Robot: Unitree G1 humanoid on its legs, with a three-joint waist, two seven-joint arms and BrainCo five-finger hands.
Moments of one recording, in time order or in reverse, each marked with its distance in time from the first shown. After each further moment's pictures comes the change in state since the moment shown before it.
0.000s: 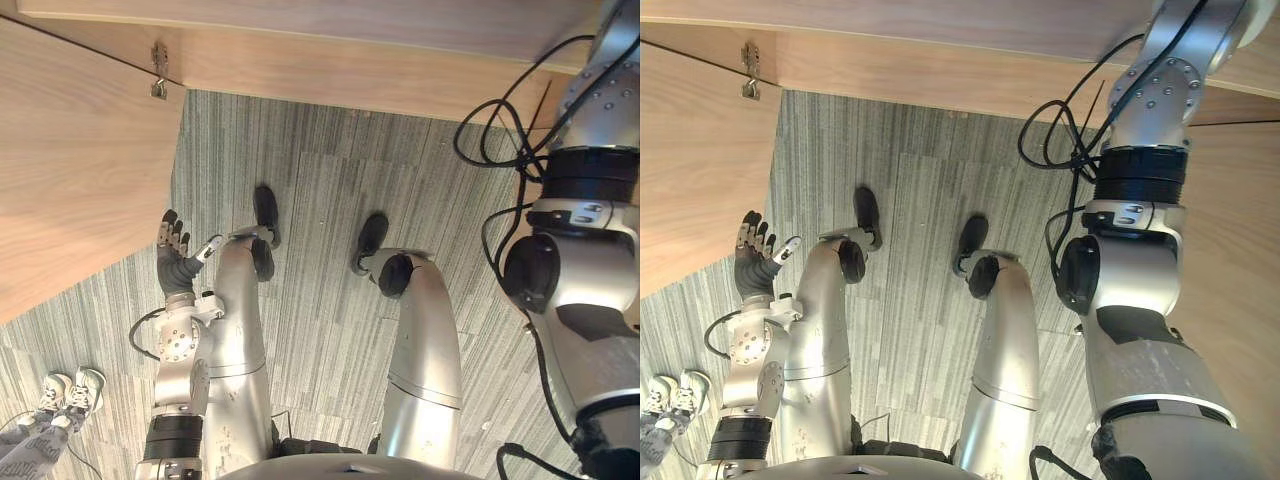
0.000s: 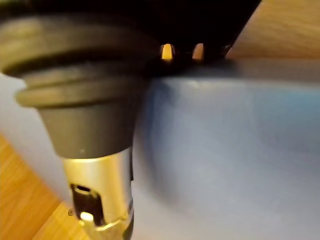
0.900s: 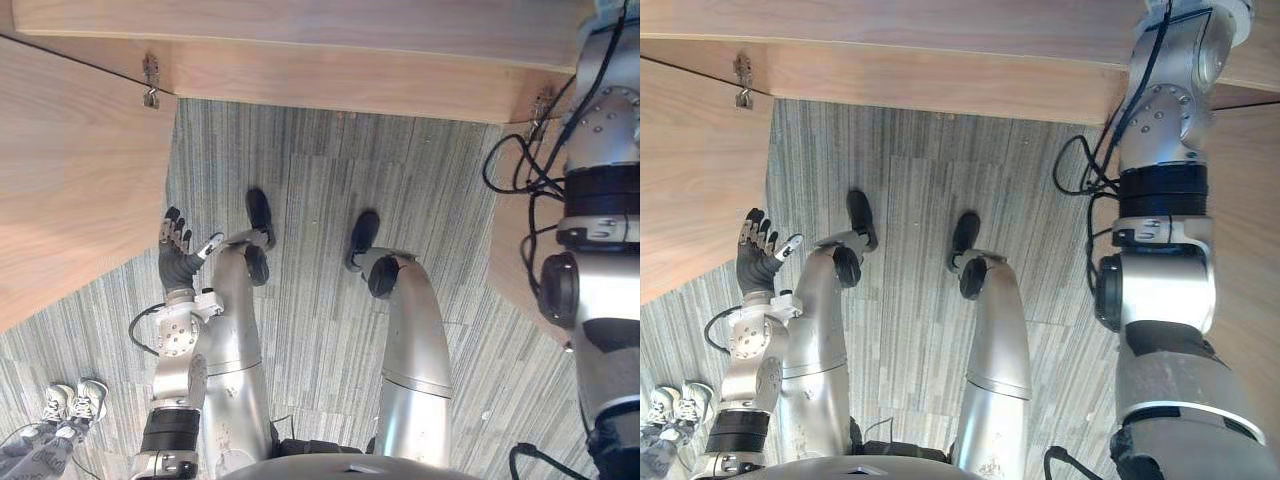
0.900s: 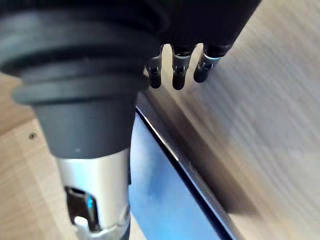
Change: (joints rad) left arm -0.032 0.044 0.001 0.038 -0.016 0.003 -0.012; right arm 0.088 -0.184 0.261 0.026 -0.156 0.156 0.134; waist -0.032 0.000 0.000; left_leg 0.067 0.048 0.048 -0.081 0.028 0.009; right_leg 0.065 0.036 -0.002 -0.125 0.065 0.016
